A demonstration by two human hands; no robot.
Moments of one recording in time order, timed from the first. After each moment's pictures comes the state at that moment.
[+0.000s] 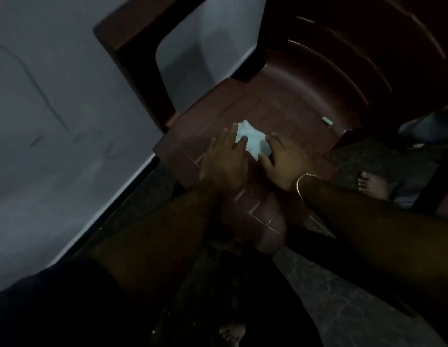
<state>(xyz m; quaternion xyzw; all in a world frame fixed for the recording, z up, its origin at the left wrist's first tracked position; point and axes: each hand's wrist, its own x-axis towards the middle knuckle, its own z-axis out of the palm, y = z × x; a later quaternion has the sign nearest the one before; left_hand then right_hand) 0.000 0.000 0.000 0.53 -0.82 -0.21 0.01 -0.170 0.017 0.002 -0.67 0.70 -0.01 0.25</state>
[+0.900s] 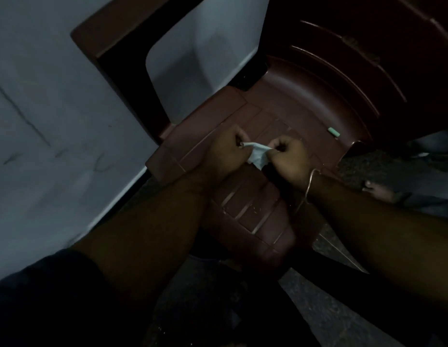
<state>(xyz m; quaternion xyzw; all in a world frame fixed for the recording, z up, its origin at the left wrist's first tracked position) -0.013 -0.064 -0.027 0.60 -0.59 -0.51 0.19 -0.169 -0.024 -0.031 -0.38 0.76 -0.27 0.46</state>
